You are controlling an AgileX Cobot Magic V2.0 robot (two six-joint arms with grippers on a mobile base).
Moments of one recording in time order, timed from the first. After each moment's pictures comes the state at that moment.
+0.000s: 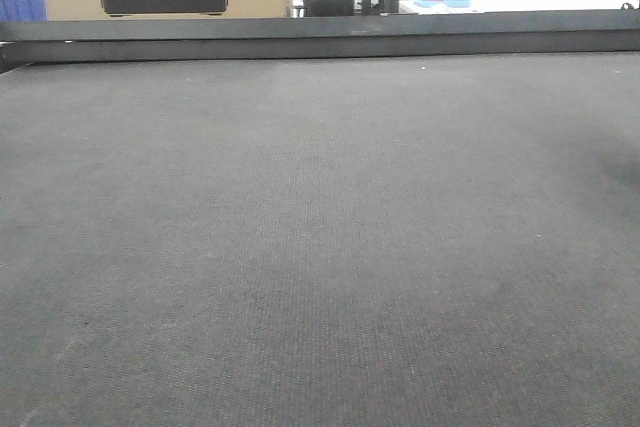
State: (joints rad) left arm 0.08 1.34 -1.29 -0.04 0.93 0.08; right arm 0.01 1.32 -1.07 0.16 0.78 -0.14
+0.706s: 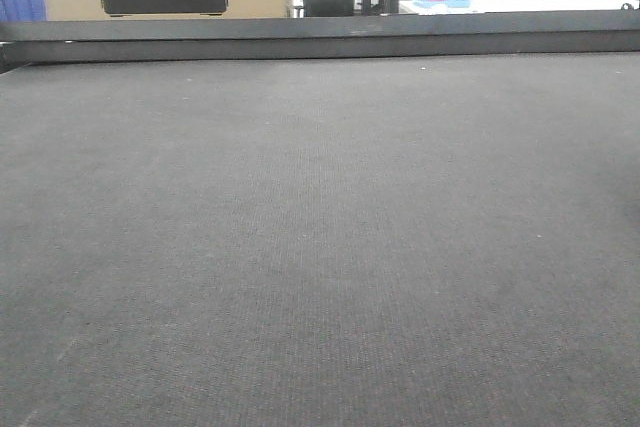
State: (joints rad) left arm 0.07 0.67 -0.81 -0.03 0.57 0.08; right arm 0.00 0.80 -0.77 0.16 0.60 -0.14
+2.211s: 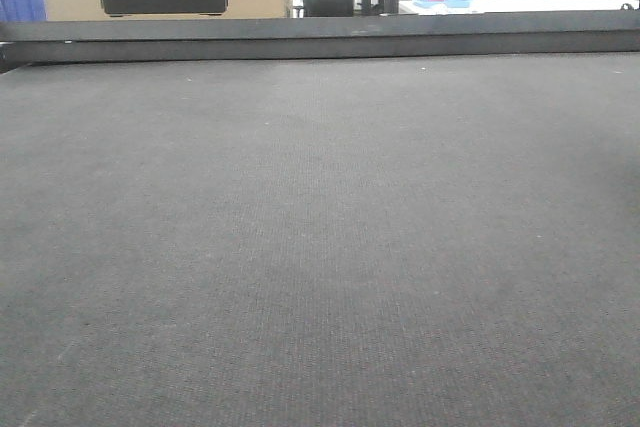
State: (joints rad) left arm 0.07 0.53 -0.81 -0.03 0.43 0.07; right arm 0.00 0.69 -0.98 0.16 0.62 -0.14
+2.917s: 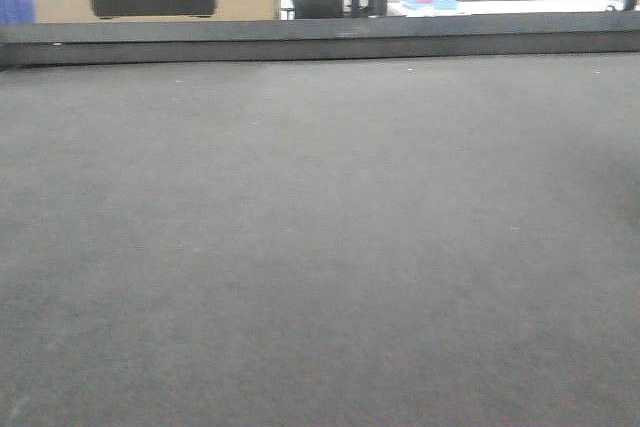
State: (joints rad) left arm 0.07 0.53 -0.81 -0.03 0.43 0.07; right arm 0.00 0.69 -0.98 0.16 0.62 -0.14
